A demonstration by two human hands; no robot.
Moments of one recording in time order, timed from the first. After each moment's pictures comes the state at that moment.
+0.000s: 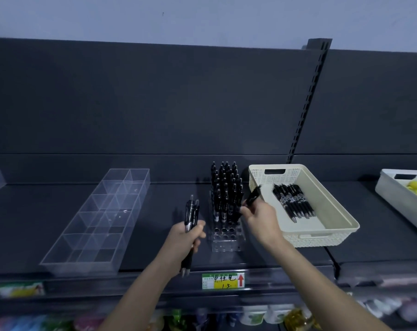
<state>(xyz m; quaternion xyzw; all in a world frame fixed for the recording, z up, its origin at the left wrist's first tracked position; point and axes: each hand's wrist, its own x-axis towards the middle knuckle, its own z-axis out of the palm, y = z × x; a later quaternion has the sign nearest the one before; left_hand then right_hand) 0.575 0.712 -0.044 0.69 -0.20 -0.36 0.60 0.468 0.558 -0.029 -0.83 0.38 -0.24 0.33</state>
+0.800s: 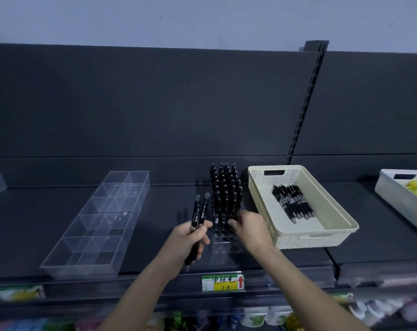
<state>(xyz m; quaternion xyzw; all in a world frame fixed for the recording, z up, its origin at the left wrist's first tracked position) 0.571 0.716 -0.037 0.65 -0.26 -0.39 0.59 0.476 0.571 -0.041 -0.88 0.39 -0.15 0.22</state>
